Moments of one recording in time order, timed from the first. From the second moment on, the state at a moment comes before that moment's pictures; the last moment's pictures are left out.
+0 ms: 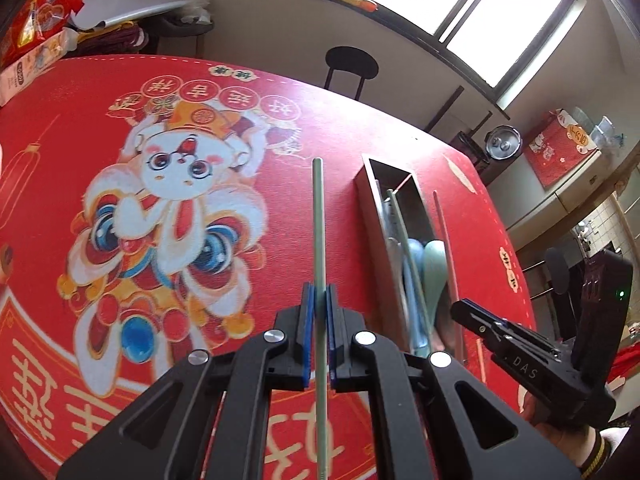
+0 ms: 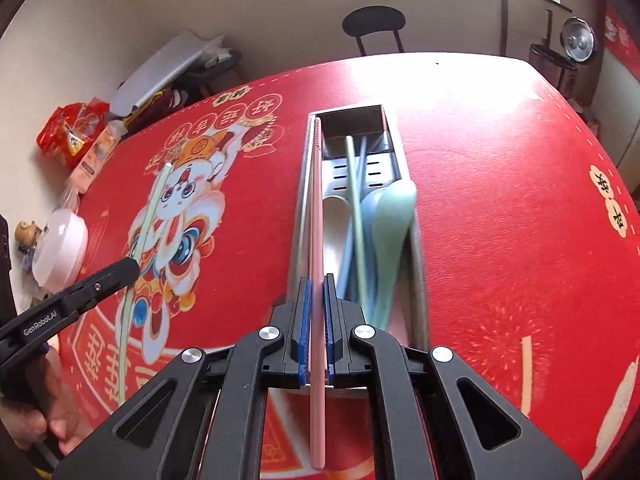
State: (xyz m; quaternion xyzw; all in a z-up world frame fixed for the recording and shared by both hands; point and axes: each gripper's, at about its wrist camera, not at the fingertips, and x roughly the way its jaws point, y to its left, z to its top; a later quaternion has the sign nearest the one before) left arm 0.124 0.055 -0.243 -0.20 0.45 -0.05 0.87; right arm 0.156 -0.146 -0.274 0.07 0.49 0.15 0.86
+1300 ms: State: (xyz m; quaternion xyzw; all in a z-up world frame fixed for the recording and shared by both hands) left arm 0.214 -0.034 -0.291 -0.24 0.46 -0.07 0.85; right arm 0.213 -0.195 -0.297 0.10 0.49 0.18 0.85
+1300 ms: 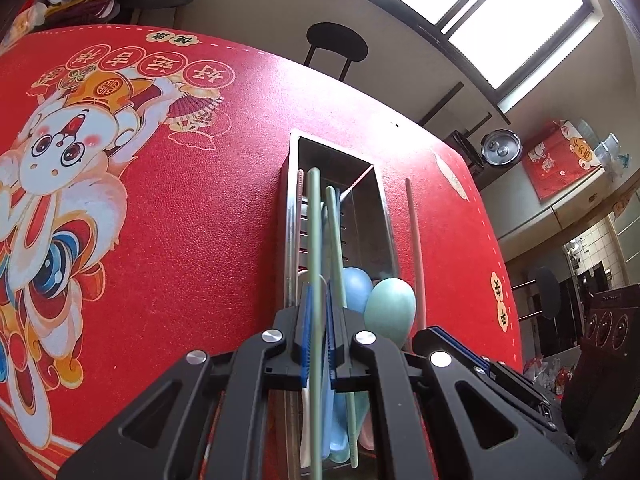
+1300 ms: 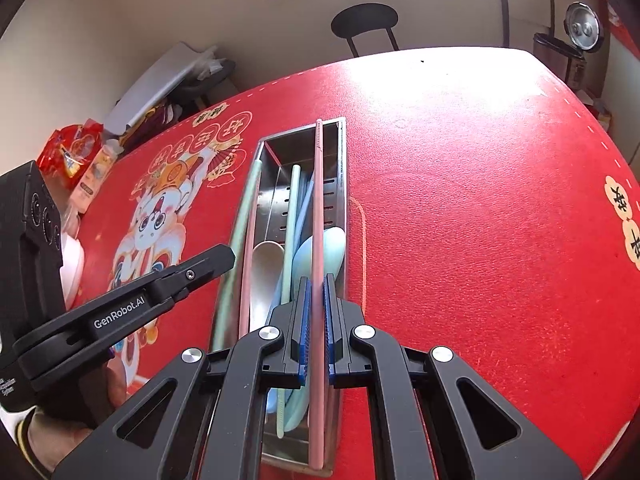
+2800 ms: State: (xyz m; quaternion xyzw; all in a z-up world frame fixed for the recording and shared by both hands) left arm 0.128 0.063 -0.098 -0.06 0.35 -0.05 0.93; right arm 0.164 -0.192 -0.131 0.04 0.35 0.11 0.93
